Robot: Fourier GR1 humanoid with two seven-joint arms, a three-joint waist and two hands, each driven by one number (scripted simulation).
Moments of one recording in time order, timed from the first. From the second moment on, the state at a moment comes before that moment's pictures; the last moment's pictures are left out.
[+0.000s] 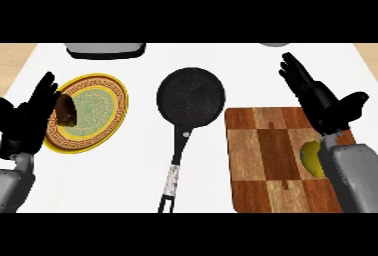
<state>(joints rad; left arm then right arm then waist) -0.22 0.53 -0.10 -1.44 0.24 0.27 0.19 -0.40 -0.32 0.05 -1.39 -0.16 0.10 0.04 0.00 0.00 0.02</state>
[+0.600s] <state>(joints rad) -0.16 0.42 -0.07 -1.54 0.33 0.27 0.16 -0.12 -0.56 -0.28 -1.47 -0.22 0.21 -0.25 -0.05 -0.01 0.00</state>
